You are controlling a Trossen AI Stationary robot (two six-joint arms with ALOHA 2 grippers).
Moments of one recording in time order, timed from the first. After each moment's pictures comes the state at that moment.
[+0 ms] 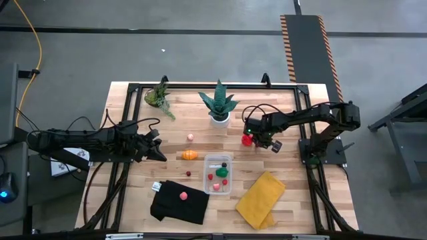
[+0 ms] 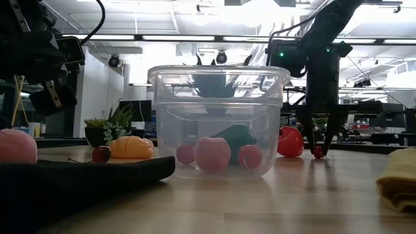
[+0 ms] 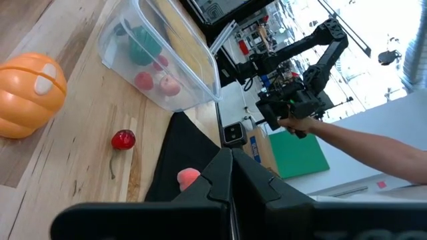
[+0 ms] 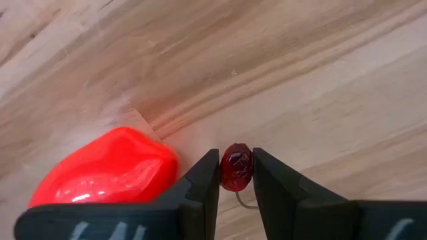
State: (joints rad) left arm 0.24 0.32 0.01 0.07 0.64 -0.89; right arm -0.18 1.58 0.80 -0.66 -0.09 1.92
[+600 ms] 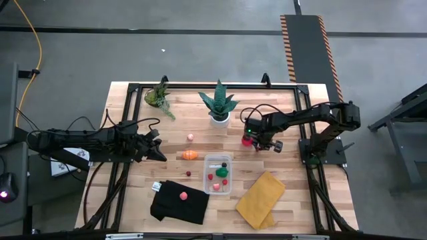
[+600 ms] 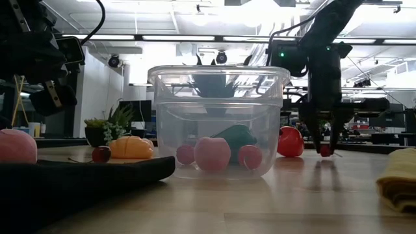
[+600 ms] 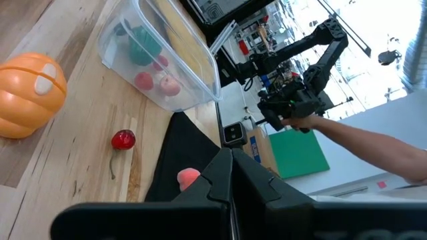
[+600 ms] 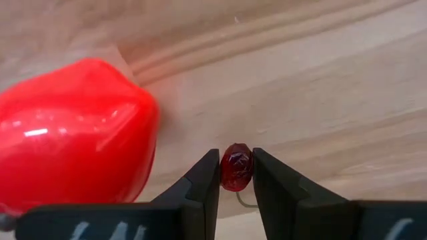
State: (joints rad) left arm 0.24 0.32 0.01 0.07 0.64 -0.89; right arm -0.18 1.58 0.80 -0.67 -0.21 1.75
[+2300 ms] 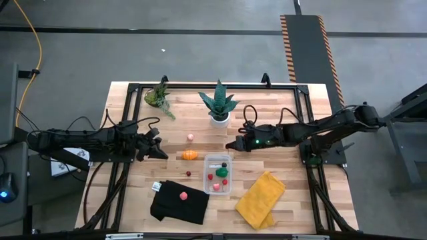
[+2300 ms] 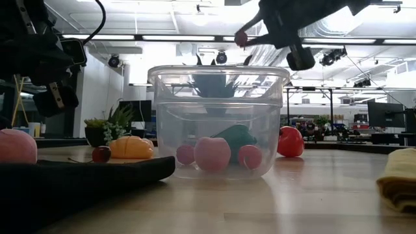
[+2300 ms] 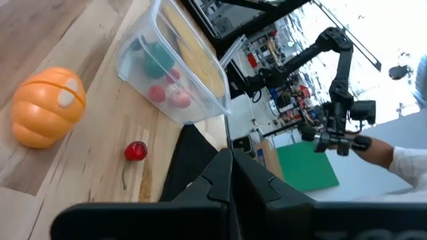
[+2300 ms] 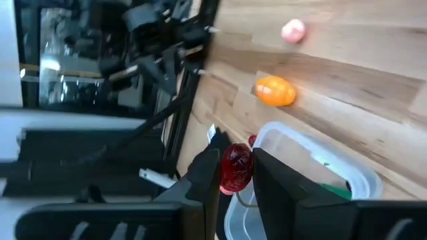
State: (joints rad) left arm 0.24 0.32 0.01 0.07 0.58 -0.91; right arm 0.15 1.32 0.80 0.09 0.12 1.33
